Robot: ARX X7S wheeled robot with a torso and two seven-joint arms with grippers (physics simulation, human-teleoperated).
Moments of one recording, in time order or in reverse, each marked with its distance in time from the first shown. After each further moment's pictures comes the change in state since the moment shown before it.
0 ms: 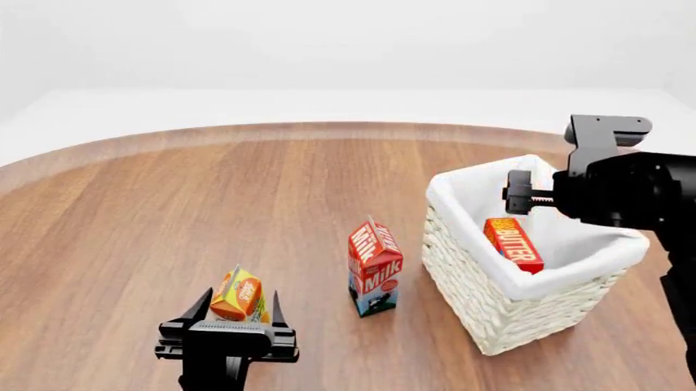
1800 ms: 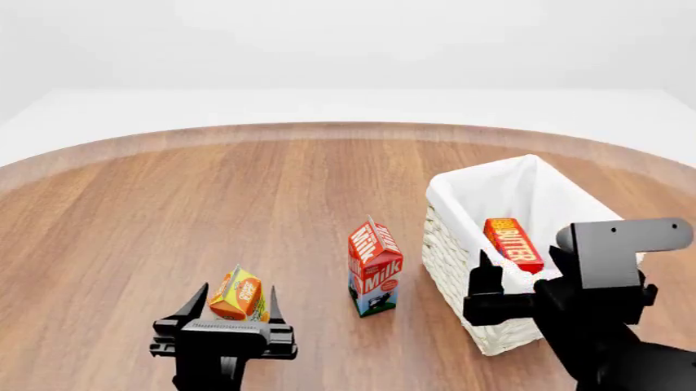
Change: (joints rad) left arm 0.013 -0.016 -0.007 0.057 0.001 0.002 -0.015; right arm -0.872 0.505 0.365 -1.611 0.350 -0.333 0.725
